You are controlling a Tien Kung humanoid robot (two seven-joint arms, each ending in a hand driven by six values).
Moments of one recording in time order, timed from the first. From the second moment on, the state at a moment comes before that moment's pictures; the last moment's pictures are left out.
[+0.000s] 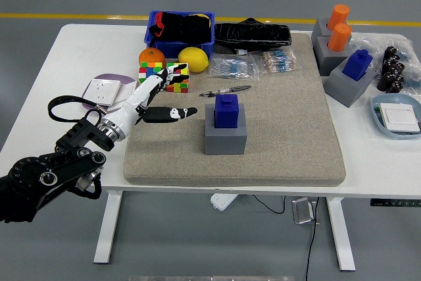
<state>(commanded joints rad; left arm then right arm) -0.75 0.33 -0.26 -1.02 0.76 0.32 -0.42 -0.01 -0.40 1.06 0.29 -1.07 0.16 -0.15</state>
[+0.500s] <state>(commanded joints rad) -0.75 0.26 -0.24 -1.01 0.77 0.36 -0.41 -0.01 -0.39 1.05 0.29 -1.06 0.16 -0.15</state>
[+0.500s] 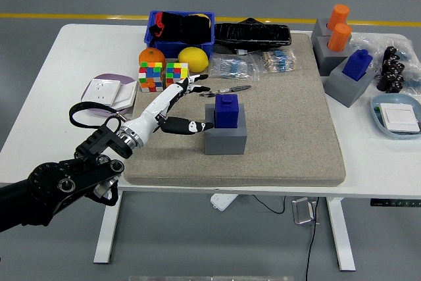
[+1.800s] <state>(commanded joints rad) -0.78 0.14 -0.23 -0.96 0.74 0.41 -0.39 0.00 -0.40 1.05 0.29 -1.06 0.16 -0.15</state>
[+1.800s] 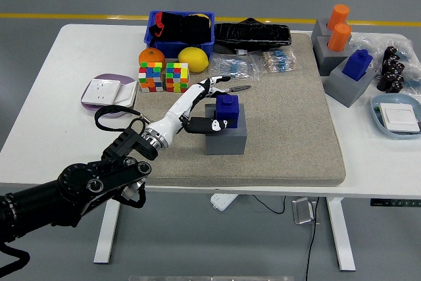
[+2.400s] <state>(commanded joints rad) -0.79 0.13 -0.22 -0.95 0.77 0.44 -0.36 0.00 -0.40 1.05 0.29 -1.06 0.16 -0.15</state>
